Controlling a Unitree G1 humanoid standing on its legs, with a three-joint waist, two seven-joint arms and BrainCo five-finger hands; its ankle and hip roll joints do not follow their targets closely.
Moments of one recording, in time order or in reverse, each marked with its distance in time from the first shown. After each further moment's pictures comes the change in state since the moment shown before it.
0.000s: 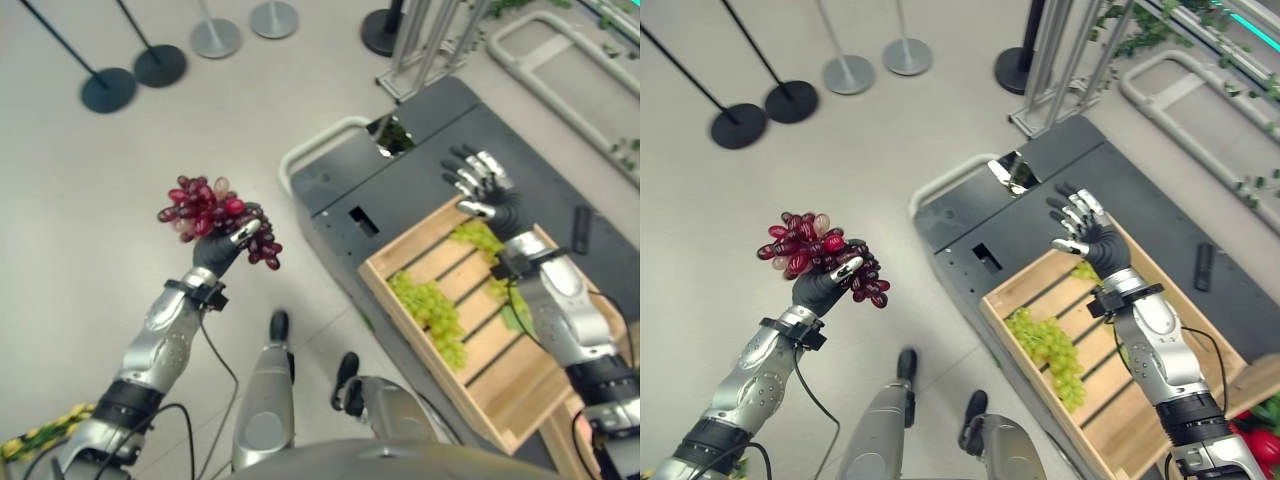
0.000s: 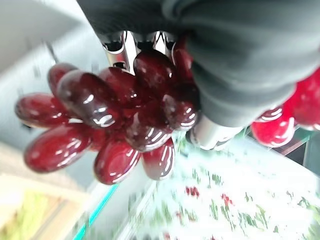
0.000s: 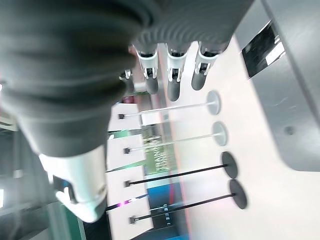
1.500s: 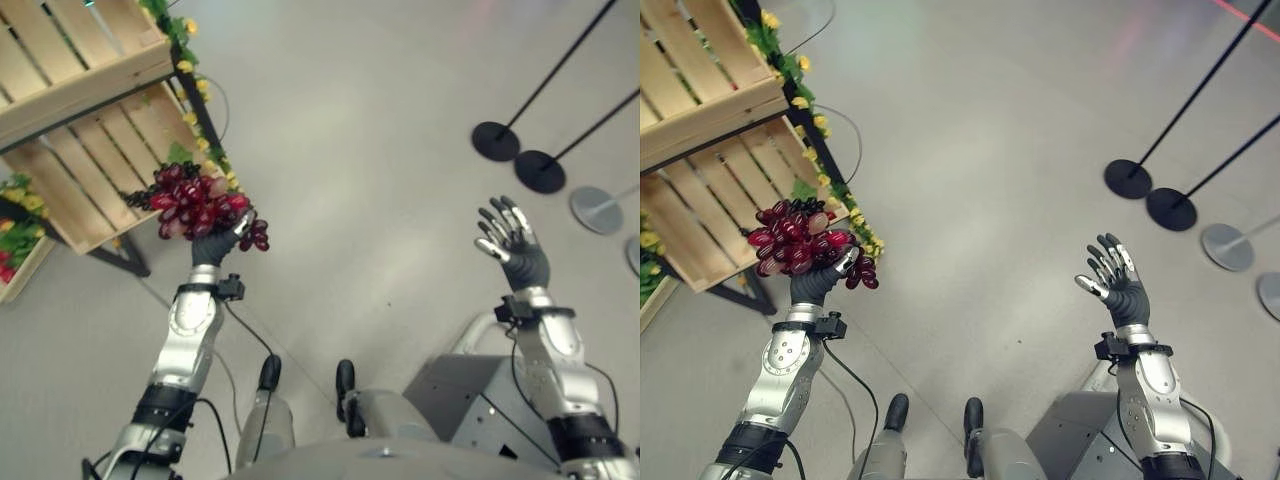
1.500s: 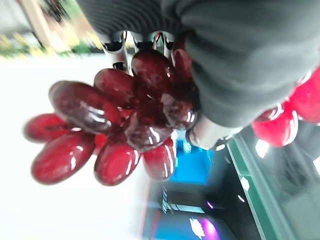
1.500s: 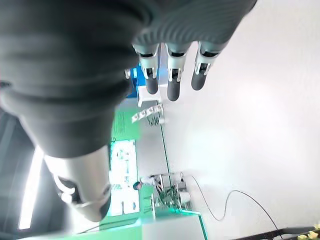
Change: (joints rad) left arm 0.005 -0.144 0.045 0.037 0.548 -0.120 0.415; right arm 0.105 0.177 -0.046 0.147 -0.152 -0.053 -0.098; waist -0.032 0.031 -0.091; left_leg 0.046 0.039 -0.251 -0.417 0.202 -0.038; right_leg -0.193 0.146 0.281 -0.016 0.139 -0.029
